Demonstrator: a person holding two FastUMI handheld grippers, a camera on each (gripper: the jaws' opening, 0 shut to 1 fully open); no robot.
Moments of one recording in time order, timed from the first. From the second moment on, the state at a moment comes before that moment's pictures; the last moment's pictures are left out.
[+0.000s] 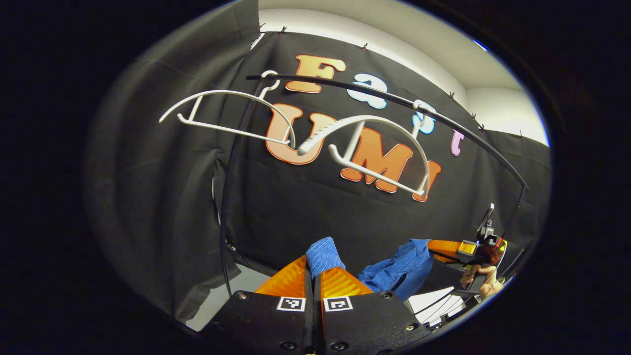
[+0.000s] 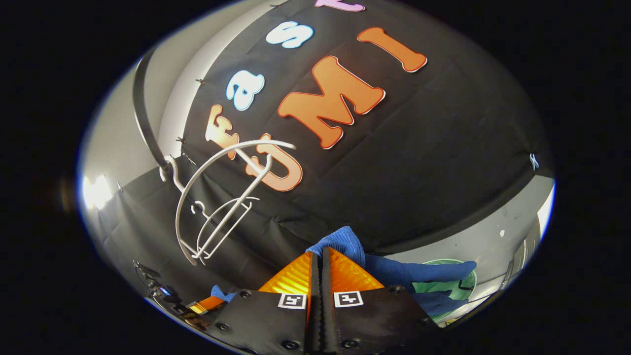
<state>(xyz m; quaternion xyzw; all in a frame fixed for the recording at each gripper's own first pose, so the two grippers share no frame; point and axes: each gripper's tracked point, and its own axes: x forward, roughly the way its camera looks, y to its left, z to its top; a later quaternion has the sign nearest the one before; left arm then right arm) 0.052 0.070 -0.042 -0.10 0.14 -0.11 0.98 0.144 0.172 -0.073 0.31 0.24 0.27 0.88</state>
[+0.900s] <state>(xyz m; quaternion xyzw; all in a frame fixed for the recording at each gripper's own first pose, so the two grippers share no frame) 0.083 -0.083 -0.105 -0.07 0.21 -0.22 0.95 0.126 0.166 -0.121 0.19 0.26 0.22 0.92</state>
